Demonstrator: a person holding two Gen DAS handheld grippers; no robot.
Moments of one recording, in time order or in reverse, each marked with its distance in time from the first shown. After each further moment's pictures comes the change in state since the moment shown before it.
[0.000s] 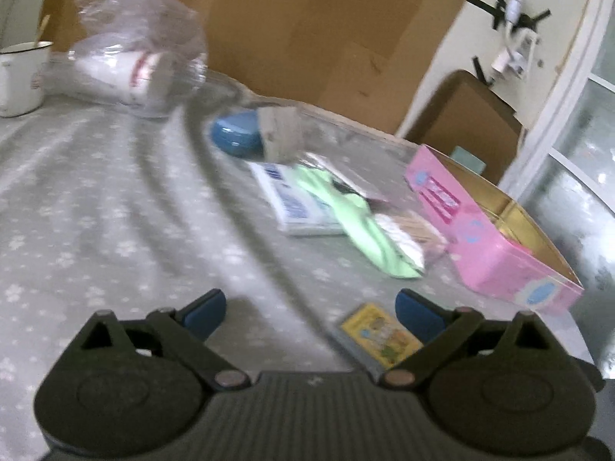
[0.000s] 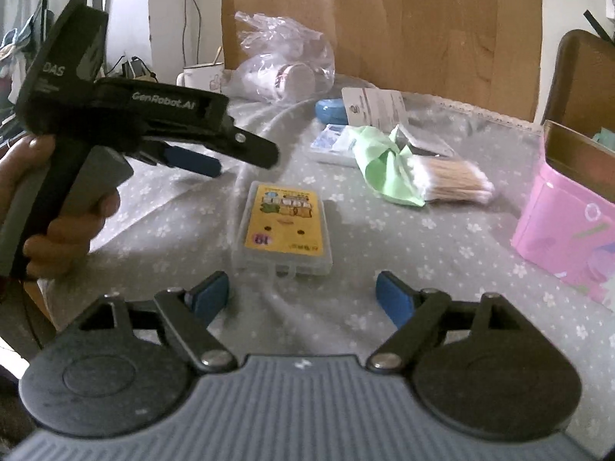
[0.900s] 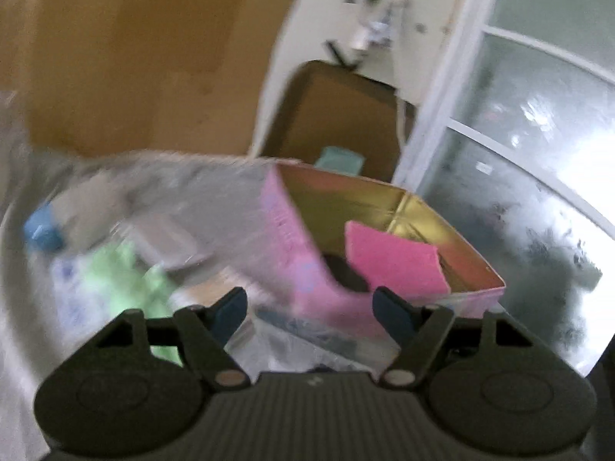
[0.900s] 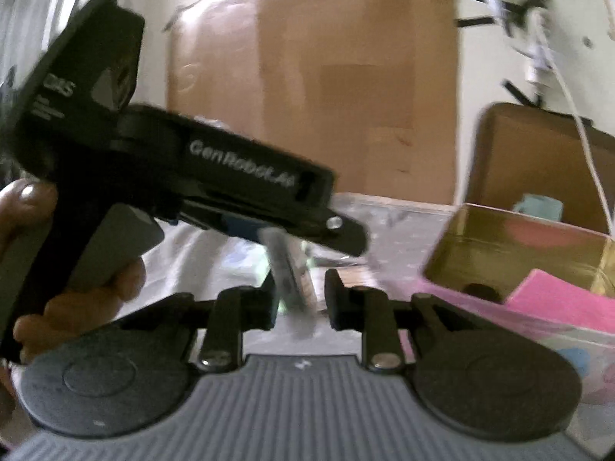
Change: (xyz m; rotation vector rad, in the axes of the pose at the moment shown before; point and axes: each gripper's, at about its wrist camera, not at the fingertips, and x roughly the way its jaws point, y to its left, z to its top) left arm 0.039 -0.154 0.048 0.263 -0.023 -0.192; right arm -0.056 -0.058 0.024 0.058 -0.299 -0.175
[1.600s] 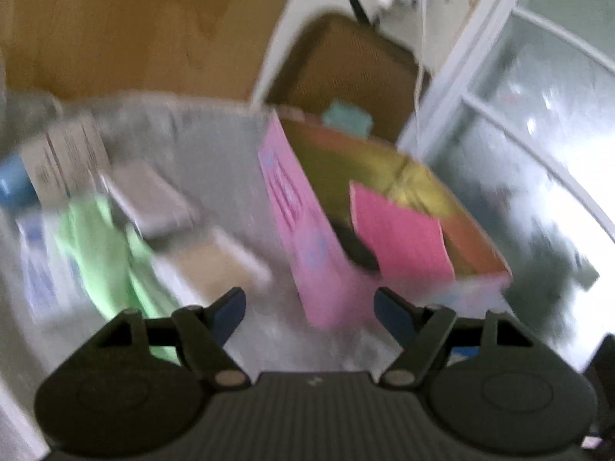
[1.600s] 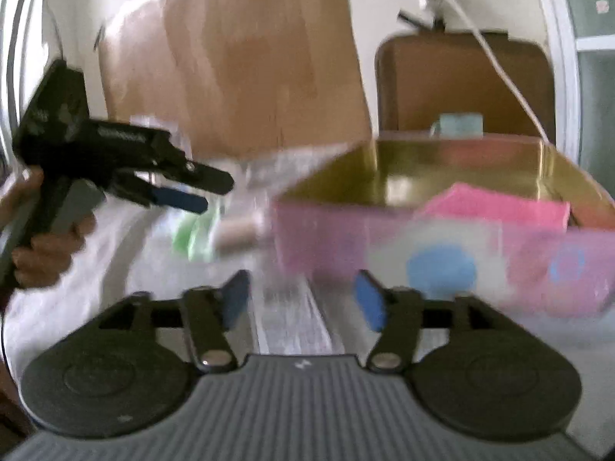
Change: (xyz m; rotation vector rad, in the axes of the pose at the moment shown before) left arm 0.042 0.031 -0.014 -0.122 0.187 -0.081; right arm -0.038 -0.086 -0.045 0.174 0.129 -0.045
